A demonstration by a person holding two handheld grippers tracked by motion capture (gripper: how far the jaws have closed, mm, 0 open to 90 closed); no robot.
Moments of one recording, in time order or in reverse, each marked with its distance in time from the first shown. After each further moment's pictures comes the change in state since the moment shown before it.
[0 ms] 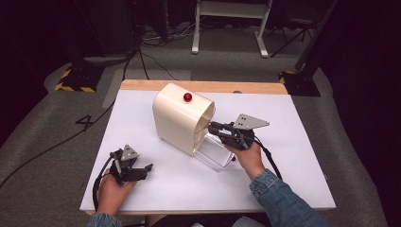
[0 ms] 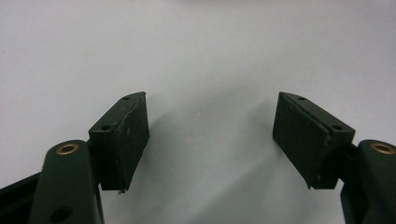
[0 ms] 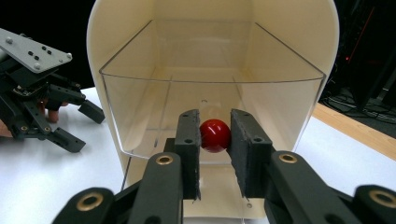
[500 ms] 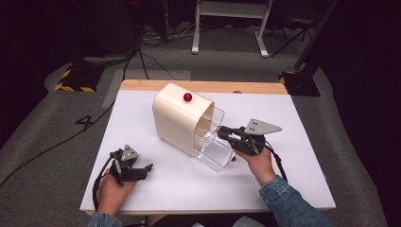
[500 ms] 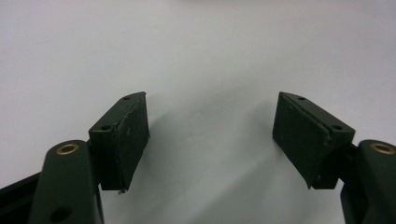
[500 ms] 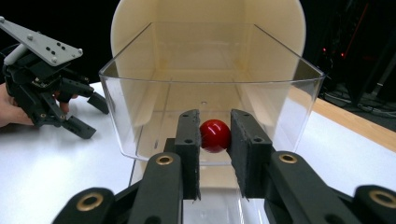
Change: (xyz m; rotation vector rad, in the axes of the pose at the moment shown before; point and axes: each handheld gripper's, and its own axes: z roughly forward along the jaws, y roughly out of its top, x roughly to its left) left arm 0.000 0.000 0.000 0.001 0.000 0.001; right arm 0.002 -0.006 -0.034 0.005 -0.011 0.011
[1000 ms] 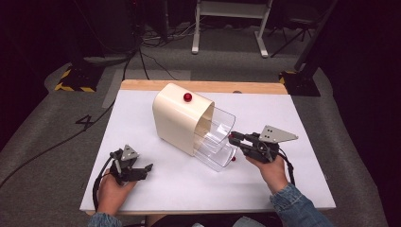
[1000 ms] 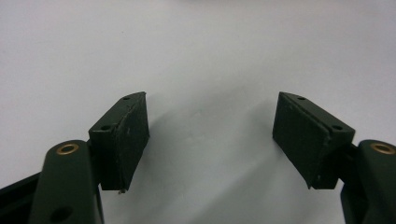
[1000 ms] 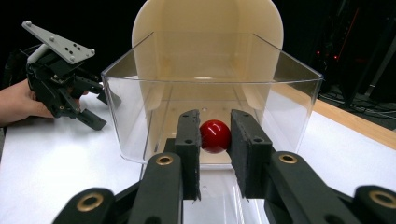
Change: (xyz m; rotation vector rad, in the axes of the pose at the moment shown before) left arm 0.000 0.000 0.000 -0.002 0.001 0.001; right arm 0.005 -0.007 -0.039 -0.018 -0.011 0.005
